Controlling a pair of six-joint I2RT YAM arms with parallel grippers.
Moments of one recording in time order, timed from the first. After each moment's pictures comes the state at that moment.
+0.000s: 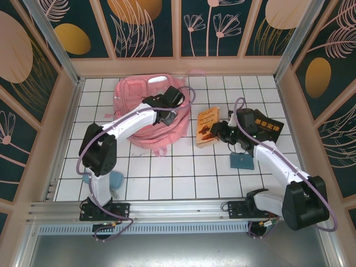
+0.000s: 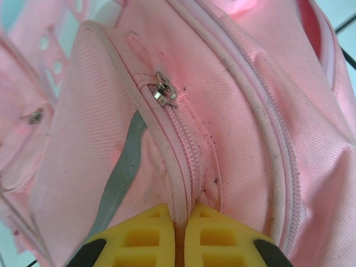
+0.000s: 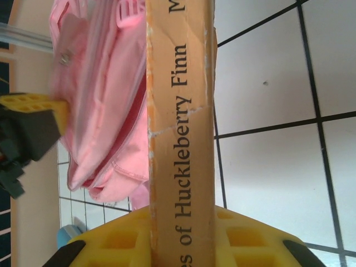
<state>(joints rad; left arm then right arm) -0.67 1.91 1.62 -0.76 -0.37 0.09 0.31 1.17 0.72 -0.27 -0.45 0.76</state>
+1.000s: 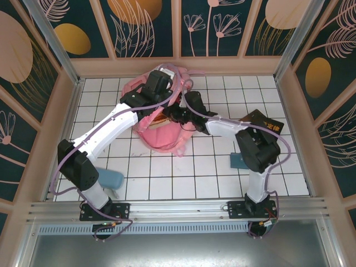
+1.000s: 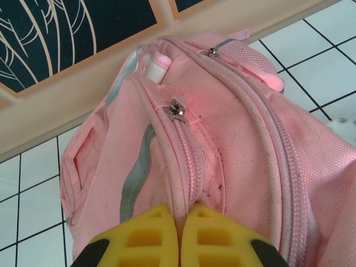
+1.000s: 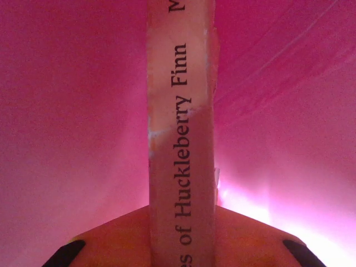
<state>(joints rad) -0.66 1.68 1.65 -0.61 -0.40 -0.03 0.65 1.92 1.22 0.28 -0.42 1.05</state>
